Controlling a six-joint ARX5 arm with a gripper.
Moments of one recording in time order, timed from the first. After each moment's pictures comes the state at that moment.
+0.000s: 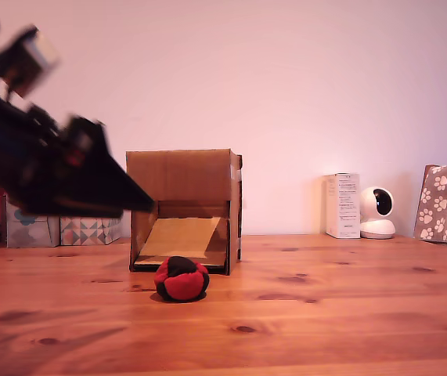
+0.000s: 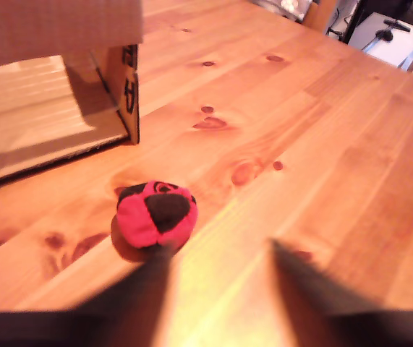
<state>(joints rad) -0.48 1.36 0.41 0.50 0.37 0.01</state>
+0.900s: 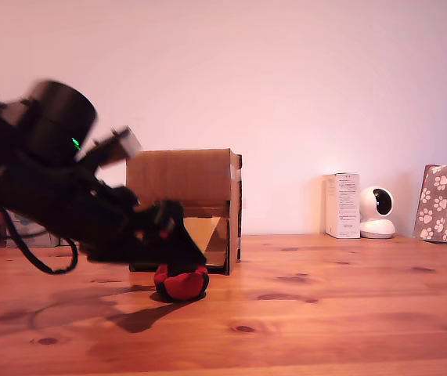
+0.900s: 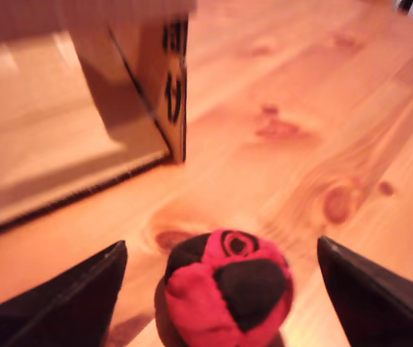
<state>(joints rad) -0.48 1.86 0.72 0.58 0.34 0.03</state>
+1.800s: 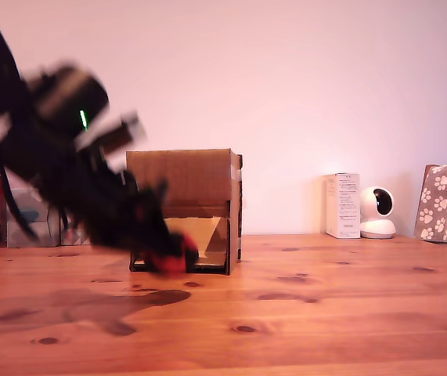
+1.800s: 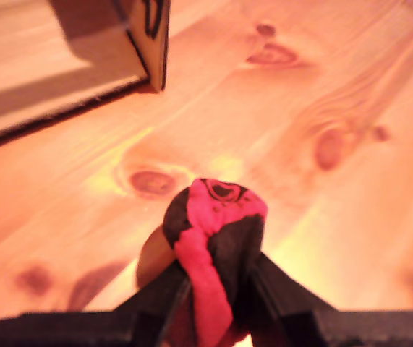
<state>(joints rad) -0.48 1.68 0.80 0.17 0.37 0.03</state>
